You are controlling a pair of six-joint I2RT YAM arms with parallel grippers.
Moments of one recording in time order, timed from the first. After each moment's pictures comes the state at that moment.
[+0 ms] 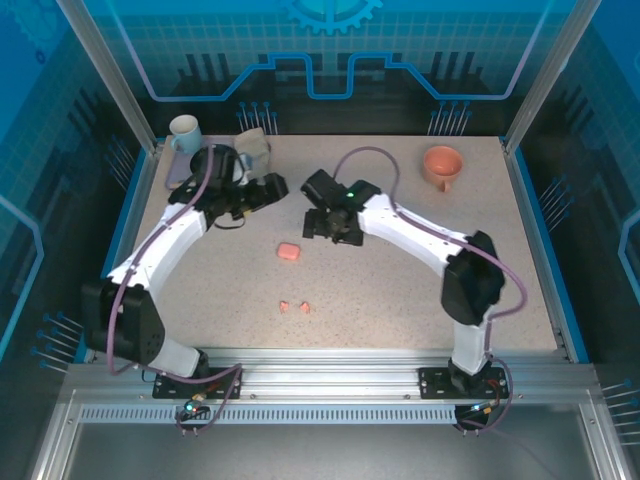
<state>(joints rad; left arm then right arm) -0.15 1.46 1.20 -0.54 0.31 -0.62 0.79 1.94 1.73 -1.01 0.16 0.90</state>
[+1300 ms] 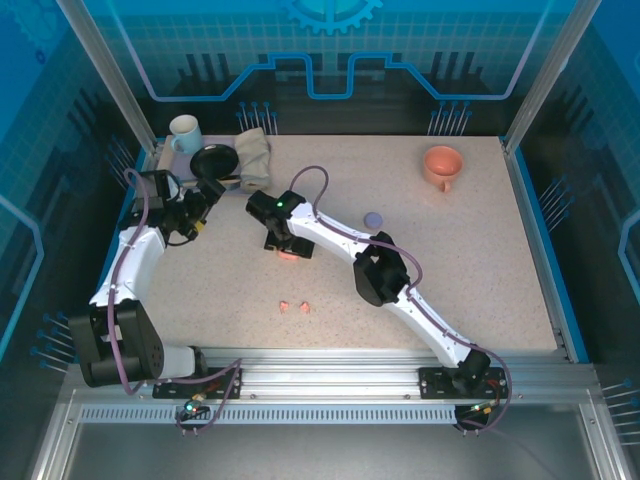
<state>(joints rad) 0.21 1.35 1.01 -0.46 0.45 -0.80 0.88 2.66 2.53 -1.29 0.16 1.13</state>
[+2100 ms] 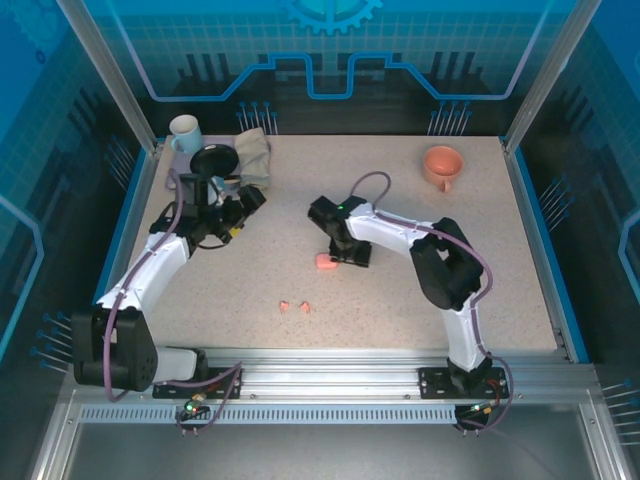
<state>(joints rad) -0.07 1.32 0.94 -0.36 0.46 -0.83 0.72 2.04 1.51 -1.04 0.21 1.01</state>
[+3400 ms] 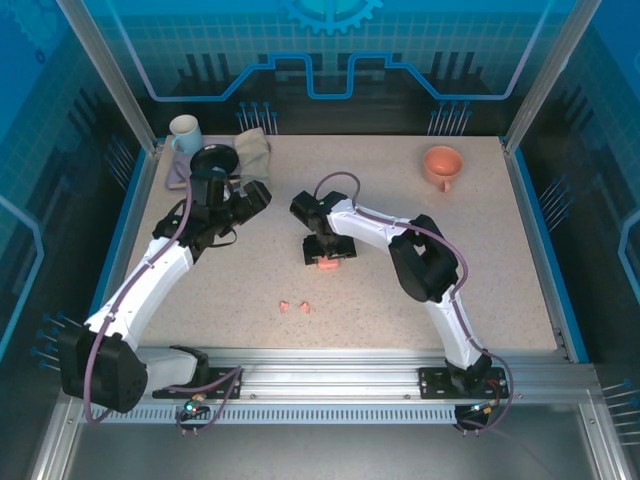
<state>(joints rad) -0.21 1.23 1.03 -0.48 0.08 -0.82 0.77 2.24 1.79 -1.06 0.10 0.64</state>
